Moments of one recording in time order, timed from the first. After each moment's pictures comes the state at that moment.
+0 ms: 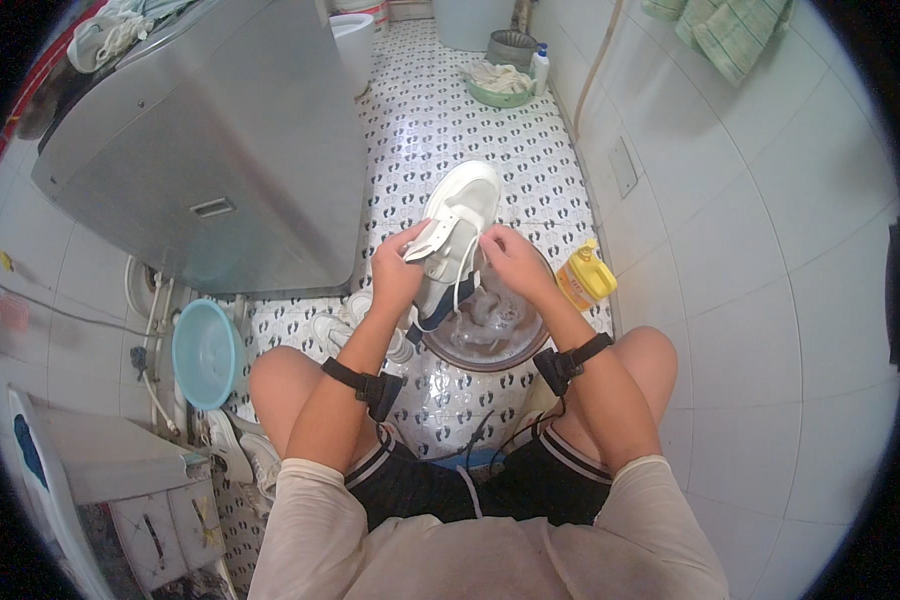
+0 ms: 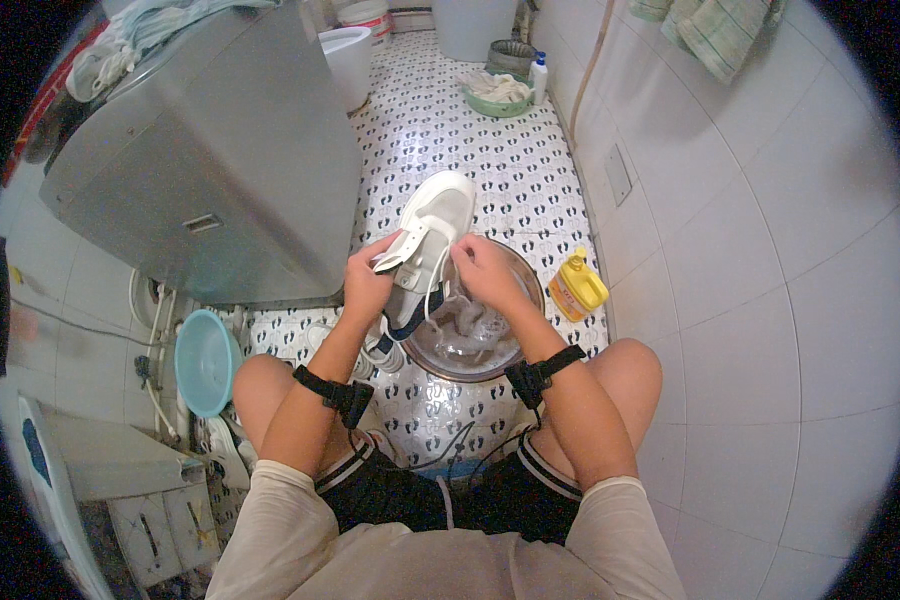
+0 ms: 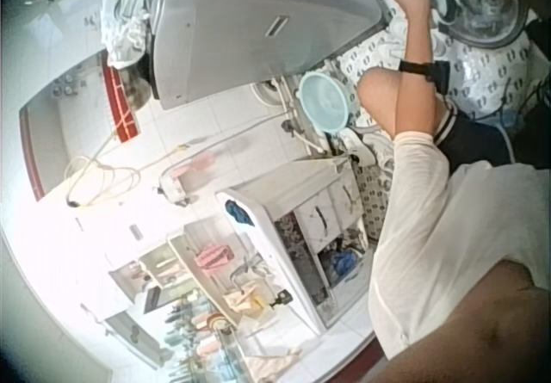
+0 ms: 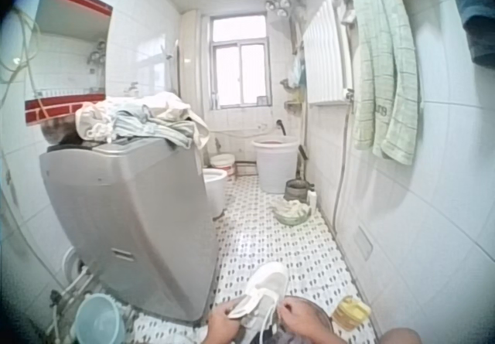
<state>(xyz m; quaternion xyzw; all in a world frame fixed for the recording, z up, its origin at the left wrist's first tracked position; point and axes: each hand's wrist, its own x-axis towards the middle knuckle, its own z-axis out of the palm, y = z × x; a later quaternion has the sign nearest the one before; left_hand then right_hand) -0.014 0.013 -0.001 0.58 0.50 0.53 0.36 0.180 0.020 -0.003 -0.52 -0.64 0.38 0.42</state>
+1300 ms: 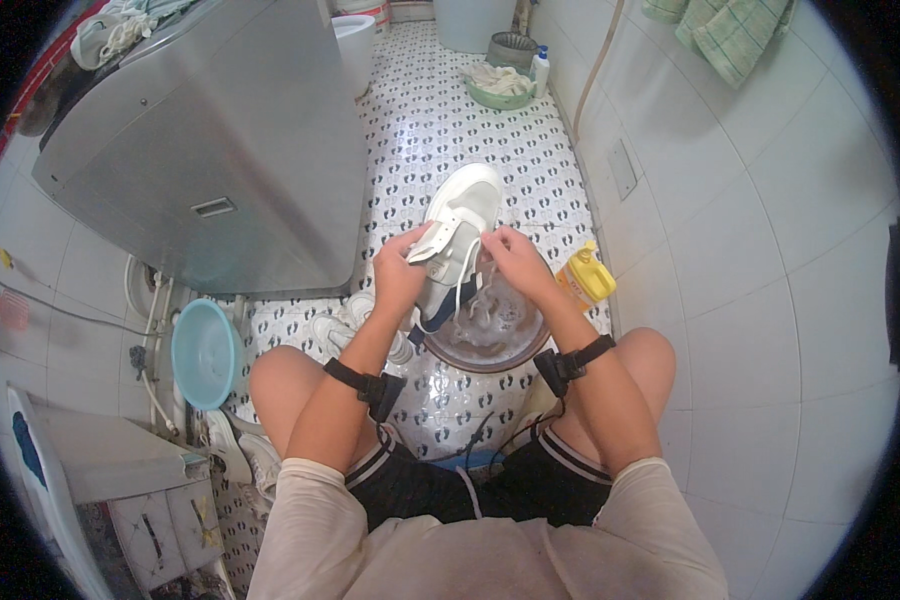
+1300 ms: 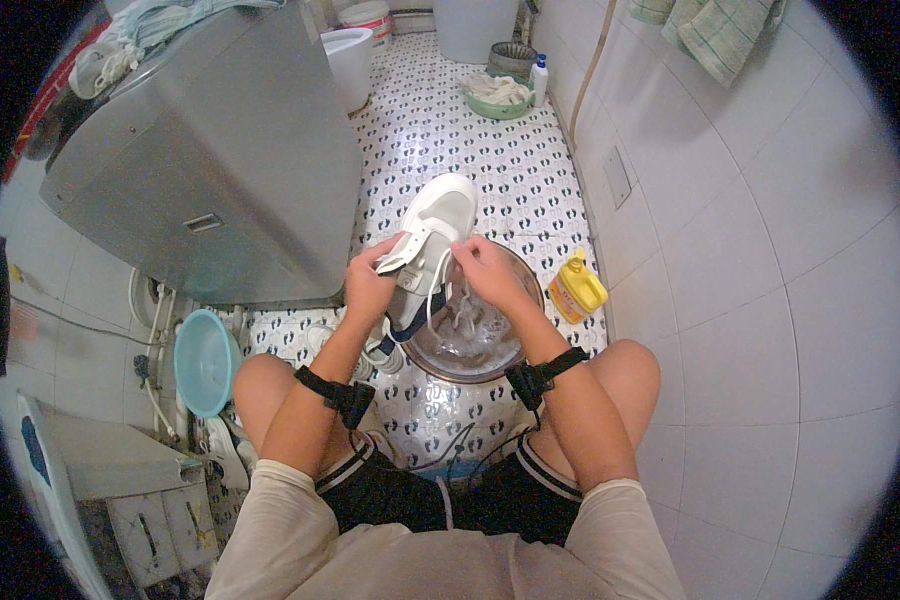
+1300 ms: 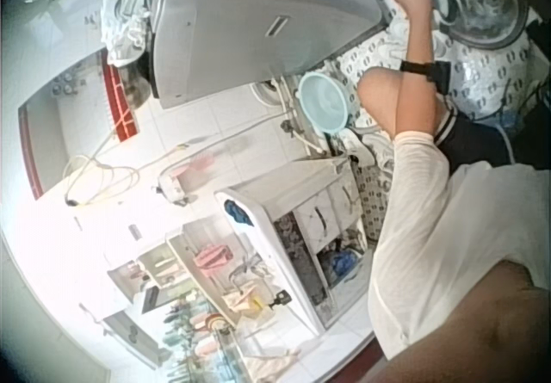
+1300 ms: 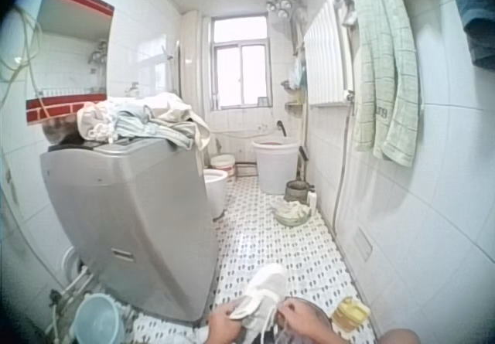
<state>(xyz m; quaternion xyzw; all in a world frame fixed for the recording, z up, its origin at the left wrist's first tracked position) -0.011 0.007 0.008 0.60 0.53 0.52 0.32 0.181 0.022 -0.005 -0.51 -0.58 0.47 0.42</state>
